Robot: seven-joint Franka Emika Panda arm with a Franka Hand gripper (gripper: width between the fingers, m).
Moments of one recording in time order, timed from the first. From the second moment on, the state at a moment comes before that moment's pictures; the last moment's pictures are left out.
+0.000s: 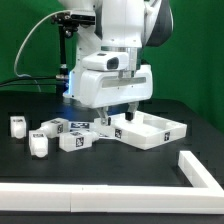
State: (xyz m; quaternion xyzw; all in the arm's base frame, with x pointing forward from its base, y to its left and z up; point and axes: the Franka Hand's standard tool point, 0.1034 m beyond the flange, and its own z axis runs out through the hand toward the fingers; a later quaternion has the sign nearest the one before) arm 0.381 0.038 0.038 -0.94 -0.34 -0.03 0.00
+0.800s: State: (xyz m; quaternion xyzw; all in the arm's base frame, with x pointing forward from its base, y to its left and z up) arm 0.371 0.065 0.006 -0.96 -0.29 -0.02 0.00
